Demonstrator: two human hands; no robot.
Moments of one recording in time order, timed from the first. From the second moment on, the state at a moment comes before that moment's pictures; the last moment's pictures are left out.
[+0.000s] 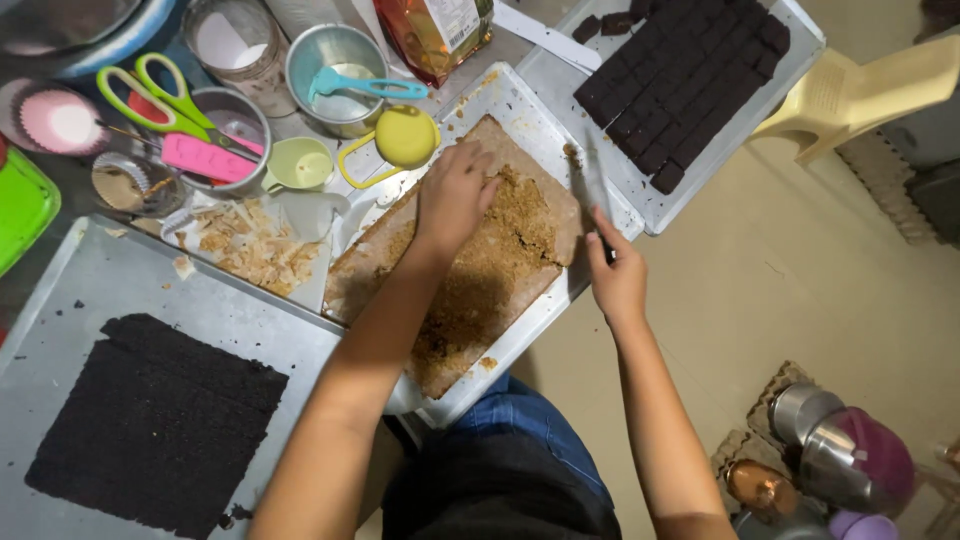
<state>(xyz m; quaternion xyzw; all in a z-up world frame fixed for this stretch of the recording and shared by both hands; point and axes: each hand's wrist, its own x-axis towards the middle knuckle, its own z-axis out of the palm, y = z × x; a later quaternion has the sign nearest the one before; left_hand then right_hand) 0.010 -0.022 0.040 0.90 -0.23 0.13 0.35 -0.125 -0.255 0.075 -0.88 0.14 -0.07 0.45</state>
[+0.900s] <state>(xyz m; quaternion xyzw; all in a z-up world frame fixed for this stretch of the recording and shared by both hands) 0.062 -0.022 0.001 0.94 -0.26 0.16 0.15 -0.124 -0.254 0.040 -0.90 0.21 -0.09 0.37</state>
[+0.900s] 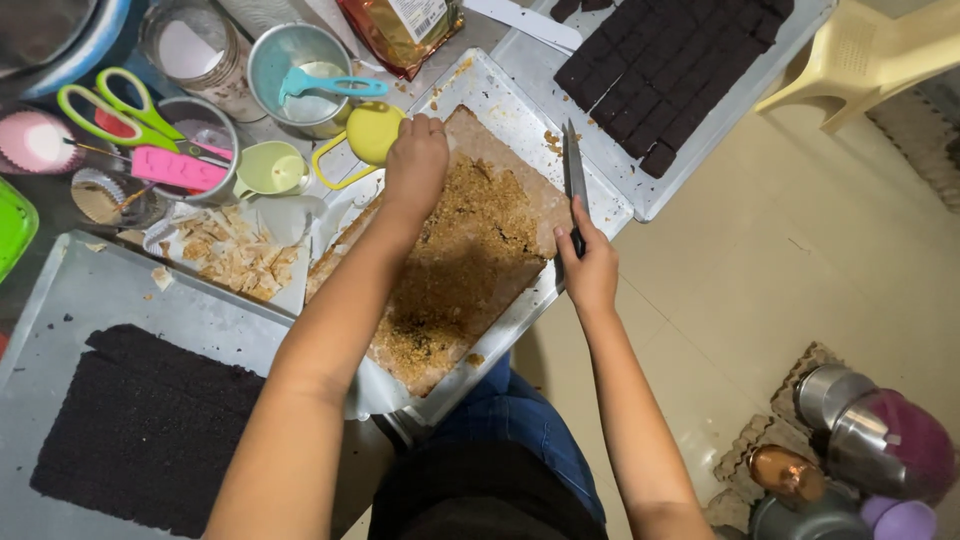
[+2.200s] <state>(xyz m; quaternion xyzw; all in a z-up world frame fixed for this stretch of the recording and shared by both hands) -0.008 0.018 0.020 0.92 -0.20 0.21 0.27 -0.125 -0.257 0.026 -0.89 0.19 -0.12 0.39</state>
